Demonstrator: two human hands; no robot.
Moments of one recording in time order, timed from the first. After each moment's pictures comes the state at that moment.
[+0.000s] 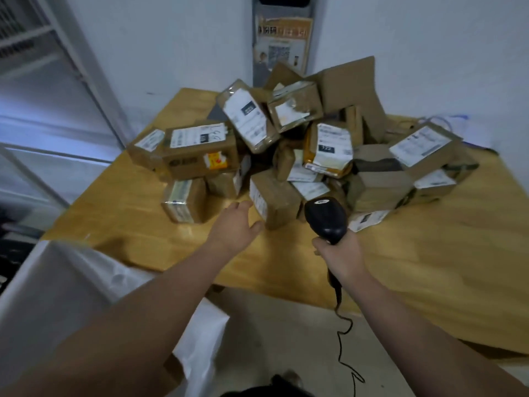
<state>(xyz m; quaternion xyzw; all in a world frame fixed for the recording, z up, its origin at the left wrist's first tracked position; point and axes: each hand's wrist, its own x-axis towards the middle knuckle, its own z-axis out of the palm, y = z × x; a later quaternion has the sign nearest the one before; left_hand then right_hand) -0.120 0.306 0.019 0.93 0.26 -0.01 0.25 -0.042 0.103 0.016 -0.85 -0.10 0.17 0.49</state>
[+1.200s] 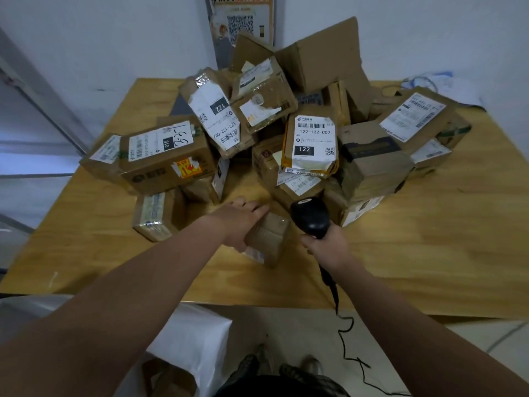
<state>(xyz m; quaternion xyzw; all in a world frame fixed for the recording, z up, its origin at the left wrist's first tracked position) -0.047 0.347 0.007 0.97 -0.06 -0.24 -0.05 -0.021 0.136 -0.013 -0.83 -0.04 0.24 0.50</state>
